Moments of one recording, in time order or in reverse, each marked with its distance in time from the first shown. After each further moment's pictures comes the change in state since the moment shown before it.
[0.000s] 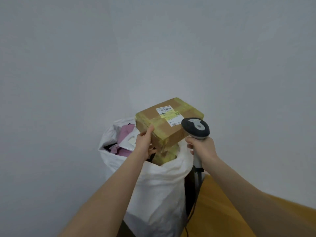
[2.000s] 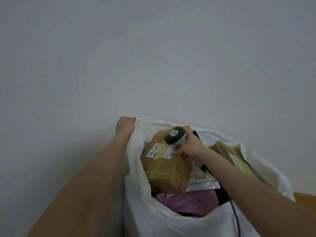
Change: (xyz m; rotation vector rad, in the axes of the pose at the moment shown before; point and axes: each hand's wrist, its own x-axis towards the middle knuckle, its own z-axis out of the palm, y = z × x) left_hand 0.437 0.084 -0.204 0.842 0.038 0.355; right_hand 0.201 0.072 0.361 -0.658 -0.131 0.105
